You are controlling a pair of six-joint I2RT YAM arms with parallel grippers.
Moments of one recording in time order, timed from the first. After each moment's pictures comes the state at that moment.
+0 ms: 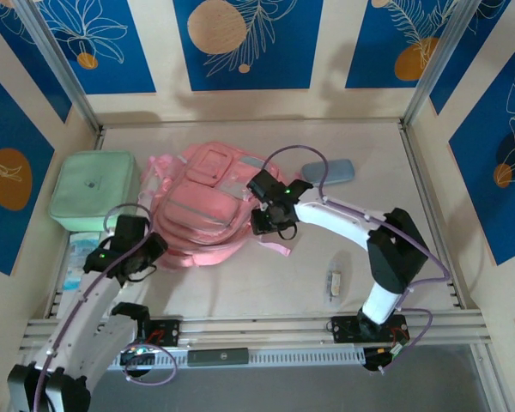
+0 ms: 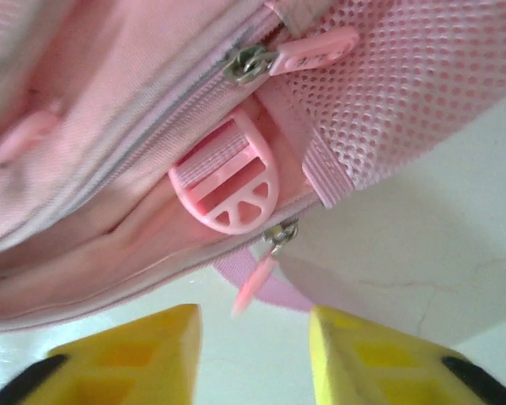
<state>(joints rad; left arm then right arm) -0.18 0.74 0.60 -0.85 -0.06 -0.85 0.78 1.68 1.29 -0.82 -0.03 0.51</state>
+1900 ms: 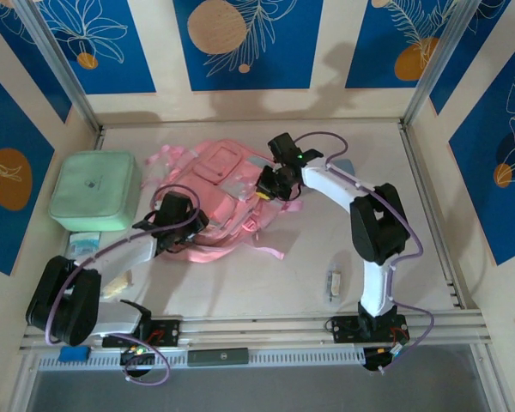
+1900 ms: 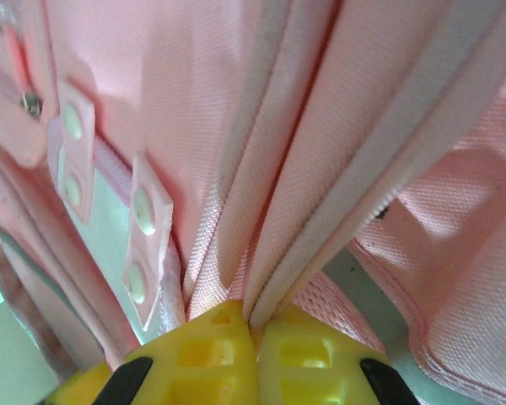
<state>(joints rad) -0.40 1.33 0.64 -0.21 0.00 -0.95 0.53 1.92 1.50 -0.67 -0.33 0.95</state>
